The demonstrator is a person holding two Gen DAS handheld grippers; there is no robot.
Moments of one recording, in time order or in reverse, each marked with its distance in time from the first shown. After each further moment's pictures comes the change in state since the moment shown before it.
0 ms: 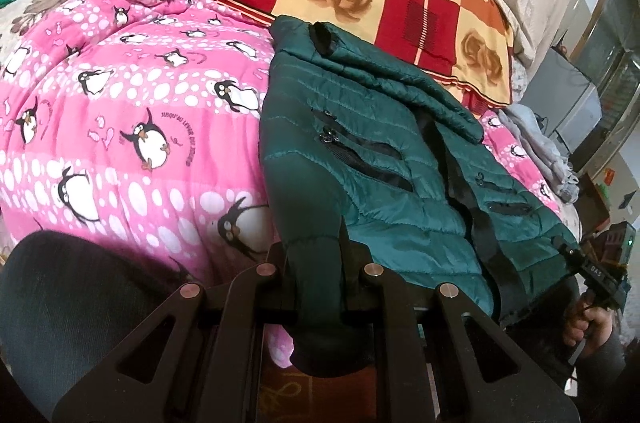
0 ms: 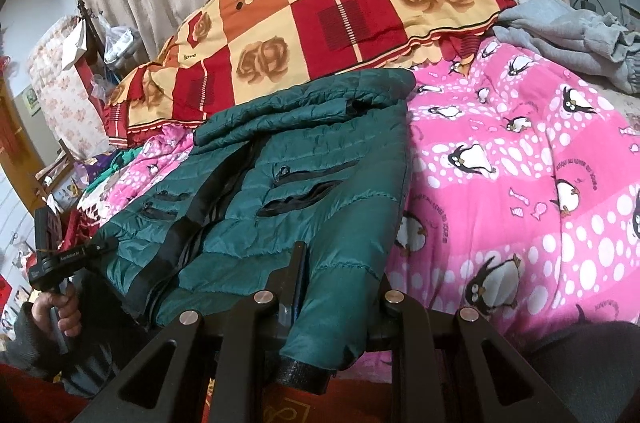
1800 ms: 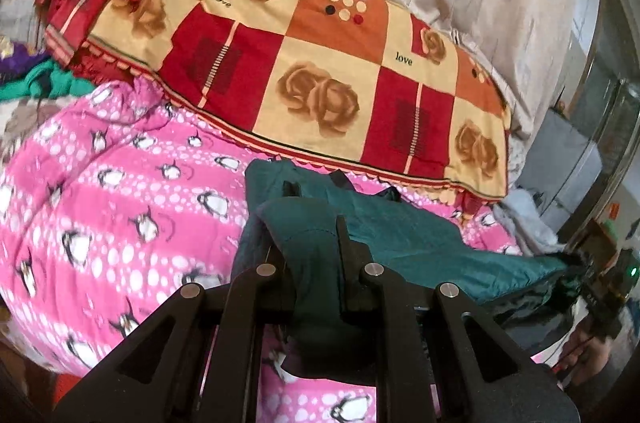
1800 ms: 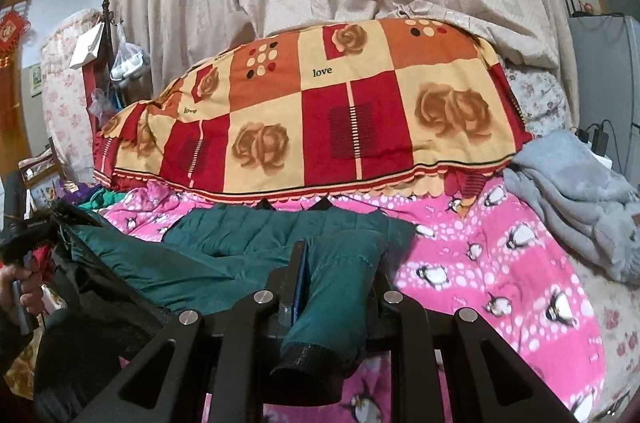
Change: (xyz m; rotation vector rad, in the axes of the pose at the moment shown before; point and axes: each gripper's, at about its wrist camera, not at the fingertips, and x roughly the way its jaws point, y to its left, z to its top) left arm -0.009 -0.045 0.152 0.022 -0.248 0.021; right arm 0.008 0.033 0.152 -0.203 -0.218 -0.110
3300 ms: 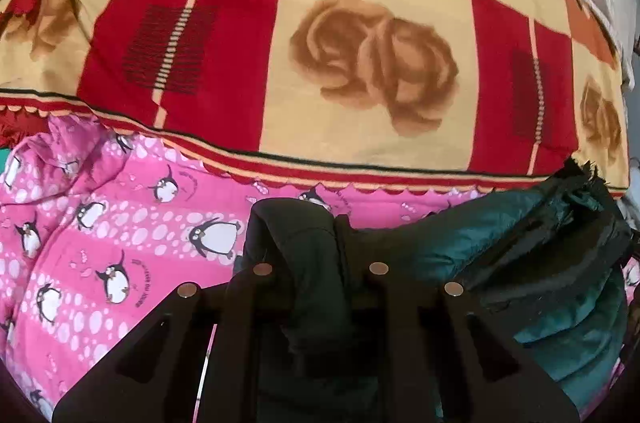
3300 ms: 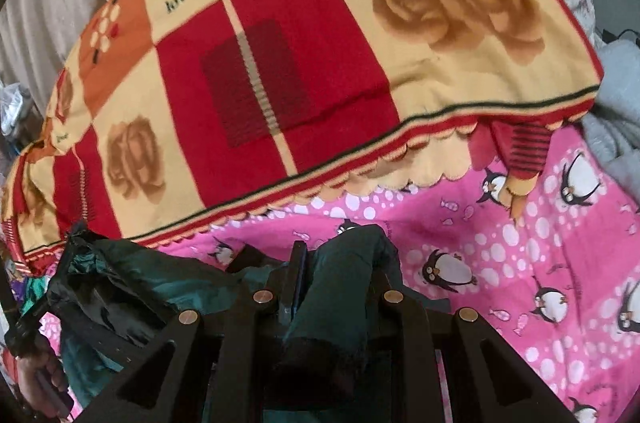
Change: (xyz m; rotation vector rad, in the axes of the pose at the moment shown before) left arm 0.287 0.019 0.077 0.136 0.167 0.242; right arm 0.309 -0.097 0.065 0.307 0.308 -0.129
